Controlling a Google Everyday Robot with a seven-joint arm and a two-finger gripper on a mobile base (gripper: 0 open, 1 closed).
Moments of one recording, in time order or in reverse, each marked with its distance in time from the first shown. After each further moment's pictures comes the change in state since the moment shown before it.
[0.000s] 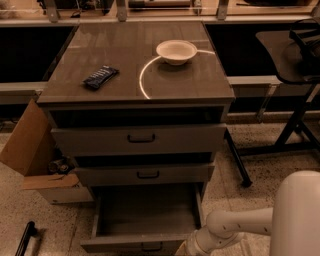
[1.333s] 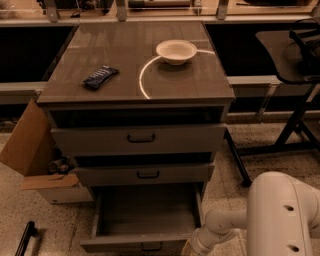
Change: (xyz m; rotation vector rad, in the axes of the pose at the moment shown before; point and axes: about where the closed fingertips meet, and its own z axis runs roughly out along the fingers) arm 0.066 -0.064 0.036 0.014 0.121 -0.182
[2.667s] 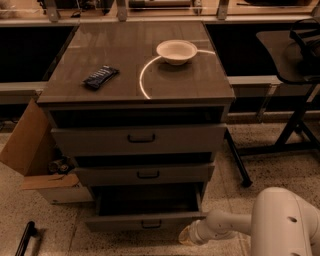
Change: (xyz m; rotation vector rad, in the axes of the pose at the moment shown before) arm 0.007 -0.087 0.020 0.244 -0.104 0.092
